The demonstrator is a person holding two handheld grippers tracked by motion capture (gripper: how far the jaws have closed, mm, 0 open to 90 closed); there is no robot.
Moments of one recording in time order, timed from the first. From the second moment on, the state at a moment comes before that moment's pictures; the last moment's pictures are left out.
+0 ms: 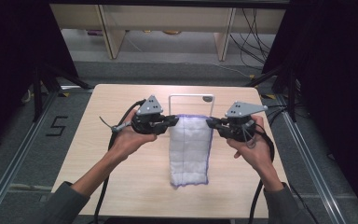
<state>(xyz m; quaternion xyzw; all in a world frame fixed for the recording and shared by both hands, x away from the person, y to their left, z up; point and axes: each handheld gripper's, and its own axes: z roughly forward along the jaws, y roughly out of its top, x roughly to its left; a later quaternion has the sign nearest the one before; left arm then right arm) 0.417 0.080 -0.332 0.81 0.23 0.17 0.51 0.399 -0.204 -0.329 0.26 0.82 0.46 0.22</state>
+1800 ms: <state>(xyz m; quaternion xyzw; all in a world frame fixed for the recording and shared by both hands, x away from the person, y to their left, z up) 0.574 0.070 -0.268 0.73 0.33 0.21 0.56 0.555 -0.193 -0.248 0.37 0.74 0.50 0.26</state>
